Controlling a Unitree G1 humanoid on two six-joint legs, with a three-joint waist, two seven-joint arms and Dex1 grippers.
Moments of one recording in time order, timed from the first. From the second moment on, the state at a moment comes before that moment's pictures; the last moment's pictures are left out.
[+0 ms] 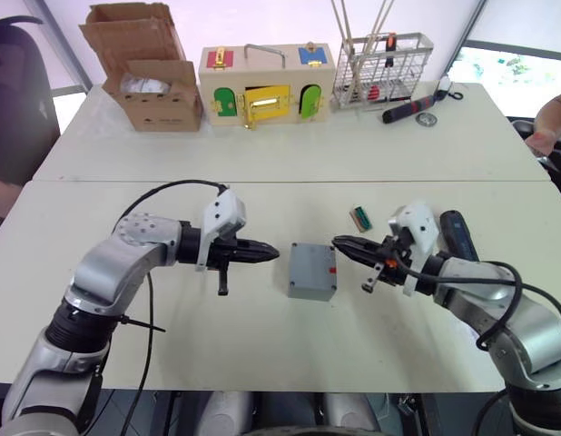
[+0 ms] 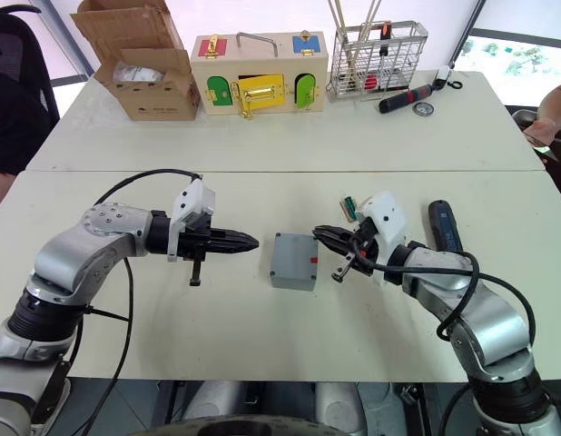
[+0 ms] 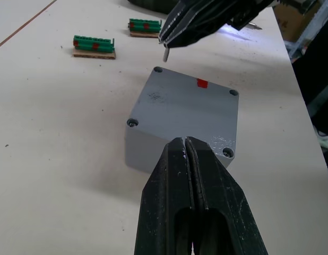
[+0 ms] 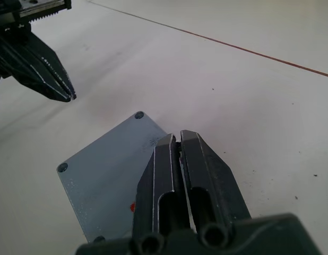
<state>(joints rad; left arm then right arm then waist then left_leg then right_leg) -0.48 0.67 -0.18 -0.30 -0.49 0.70 -1.10 -0.13 -0.66 -0.02 -0.65 0.50 0.76 0.60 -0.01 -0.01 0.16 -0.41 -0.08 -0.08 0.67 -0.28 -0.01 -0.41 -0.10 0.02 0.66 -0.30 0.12</state>
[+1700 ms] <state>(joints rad) -0.53 0.60 -0.18 -0.25 -0.49 0.67 -1.09 -0.37 -0.69 -0.19 -0.55 0.57 0.92 0.60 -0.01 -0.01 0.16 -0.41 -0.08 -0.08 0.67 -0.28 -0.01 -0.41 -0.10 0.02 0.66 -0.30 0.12</state>
